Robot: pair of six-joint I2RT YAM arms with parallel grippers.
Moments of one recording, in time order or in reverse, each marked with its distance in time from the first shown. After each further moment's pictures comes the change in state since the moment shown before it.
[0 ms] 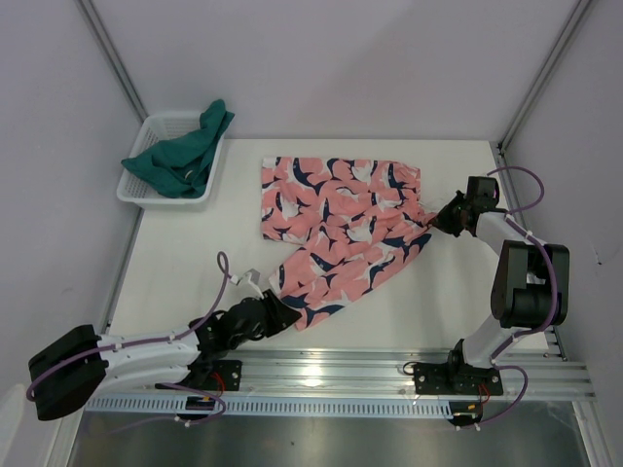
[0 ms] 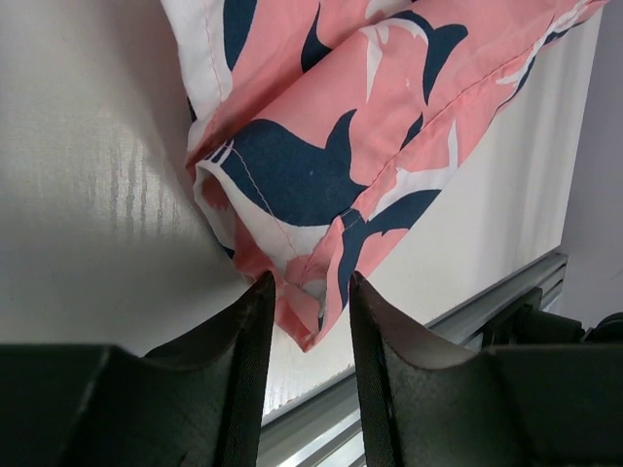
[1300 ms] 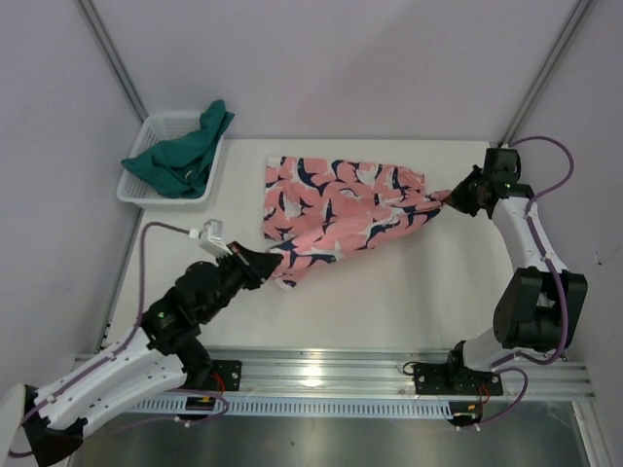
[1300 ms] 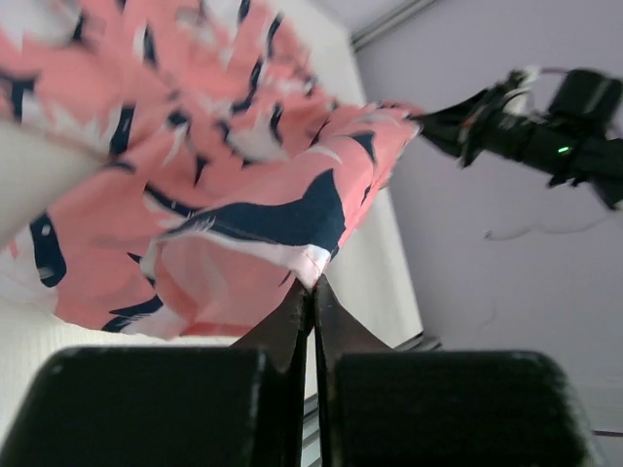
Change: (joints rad) left arm 0.171 -0.316 0.380 -0.313 -0.024 0.253; right arm -0.004 -0.129 0.219 -0.305 0.069 -0.033
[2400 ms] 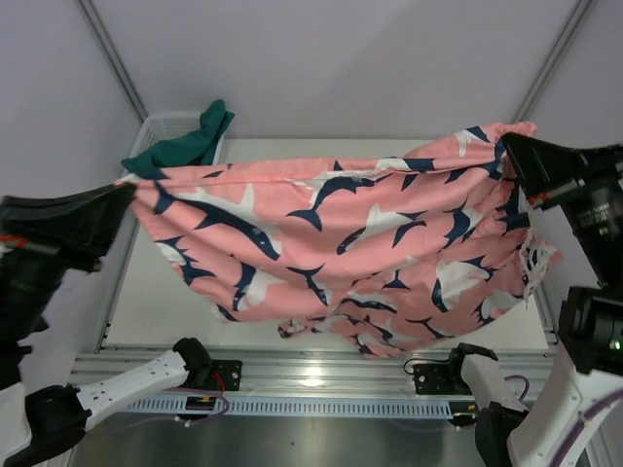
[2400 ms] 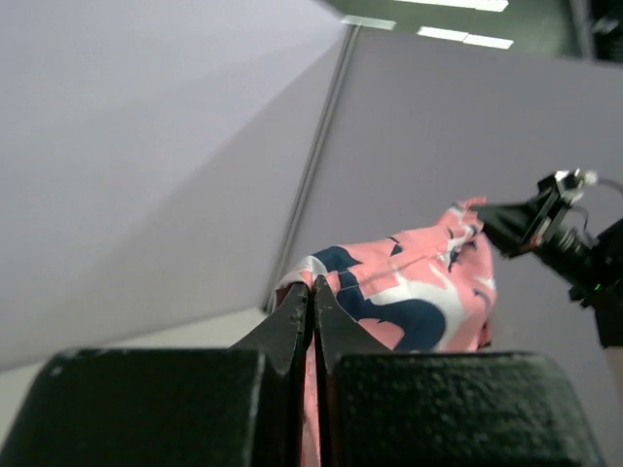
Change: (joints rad) left arm 0.025 0.111 1.310 -0.421 0.165 0.721; right arm -0.139 -0.636 0.665 -0.024 -0.480 0.252
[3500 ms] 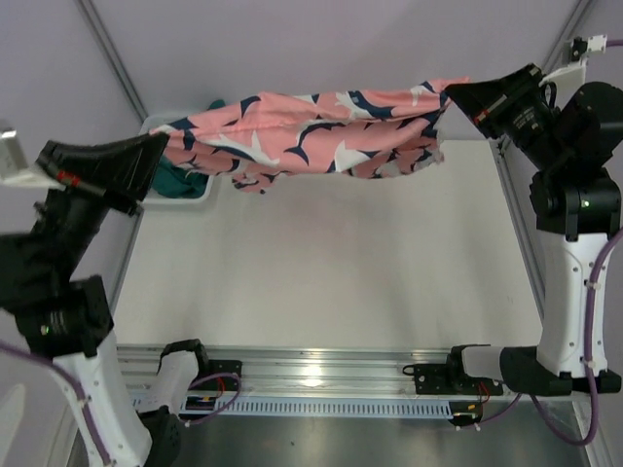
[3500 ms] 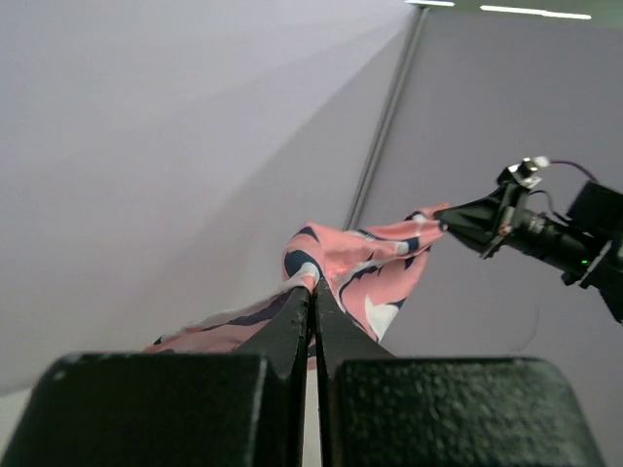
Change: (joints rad) left arm 1.037 0.211 -0.135 0.363 0.824 -0.446; right arm 0.315 0.449 0.150 -0.039 0.215 -0.012
